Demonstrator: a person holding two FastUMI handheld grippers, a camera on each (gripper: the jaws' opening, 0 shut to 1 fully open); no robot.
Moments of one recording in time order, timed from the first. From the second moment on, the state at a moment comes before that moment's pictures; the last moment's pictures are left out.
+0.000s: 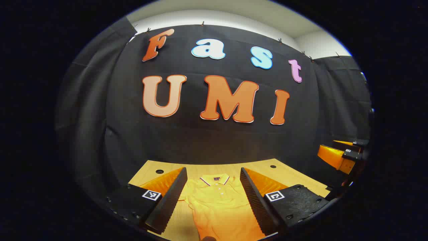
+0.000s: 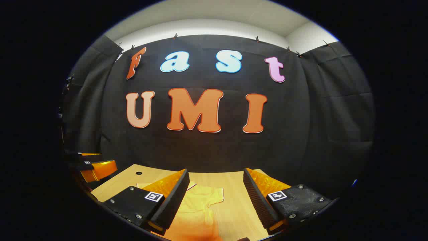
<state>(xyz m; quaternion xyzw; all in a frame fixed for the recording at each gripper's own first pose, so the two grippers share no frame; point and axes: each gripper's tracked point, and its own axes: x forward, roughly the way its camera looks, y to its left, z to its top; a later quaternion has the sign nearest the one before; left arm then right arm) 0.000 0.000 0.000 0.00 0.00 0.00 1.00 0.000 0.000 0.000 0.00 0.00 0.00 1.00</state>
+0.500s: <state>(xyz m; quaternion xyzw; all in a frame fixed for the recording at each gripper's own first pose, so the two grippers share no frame) 0.028 0.007 -0.014 0.01 0.02 0.04 1.00 0.046 0.007 -0.016 0.01 0.00 0.03 1.00</state>
